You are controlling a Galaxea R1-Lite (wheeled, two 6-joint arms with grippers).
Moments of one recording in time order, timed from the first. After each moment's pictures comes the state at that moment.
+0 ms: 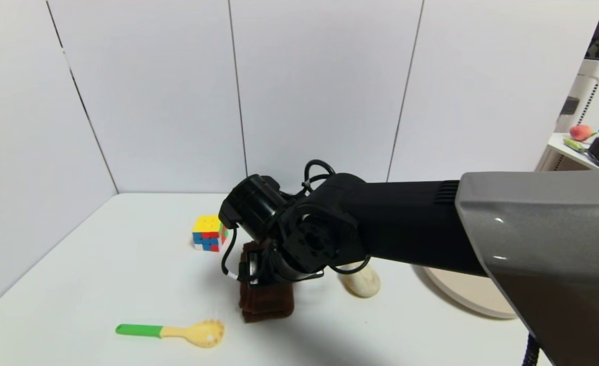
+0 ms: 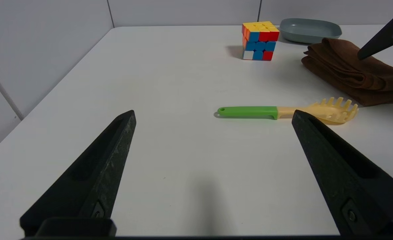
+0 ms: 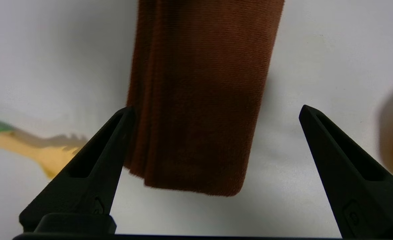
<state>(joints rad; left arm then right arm) 0.00 0.00 0.00 0.00 0.00 -0.01 0.95 2.30 -1.94 0.66 -0.28 0.63</state>
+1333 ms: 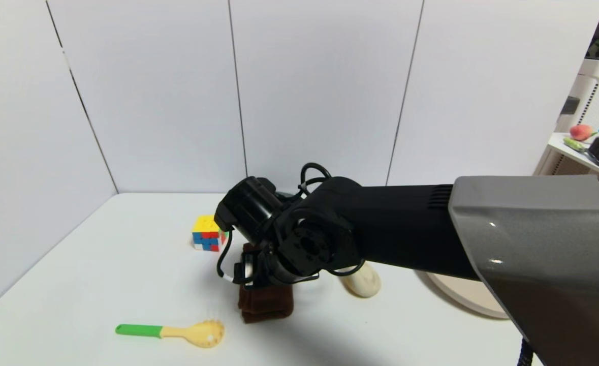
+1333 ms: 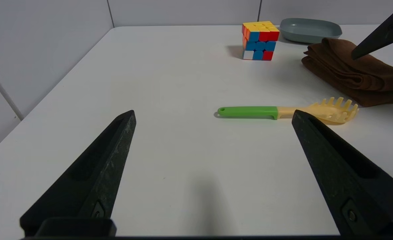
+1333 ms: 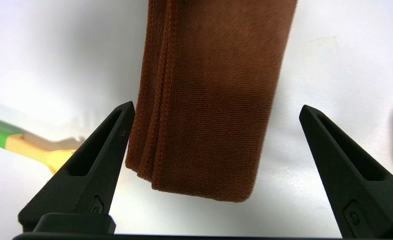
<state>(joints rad) 0.00 0.00 0.00 0.00 0.00 -0.01 0.96 2.30 -1.94 0.64 -0.27 0.64</state>
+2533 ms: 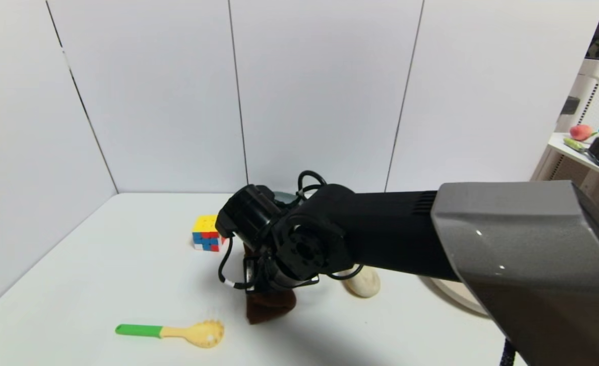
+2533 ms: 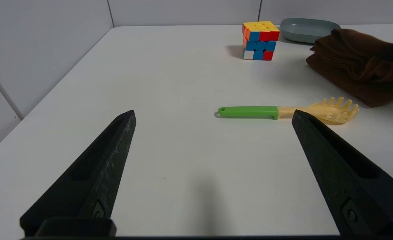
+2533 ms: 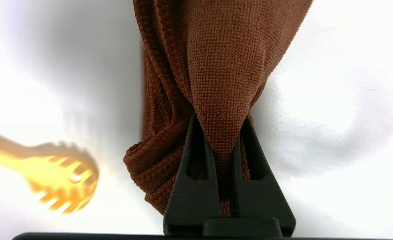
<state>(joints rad) 0.00 0.00 0.00 0.00 0.00 -0.01 0.96 2.32 -1.94 0.64 -0.27 0.64</state>
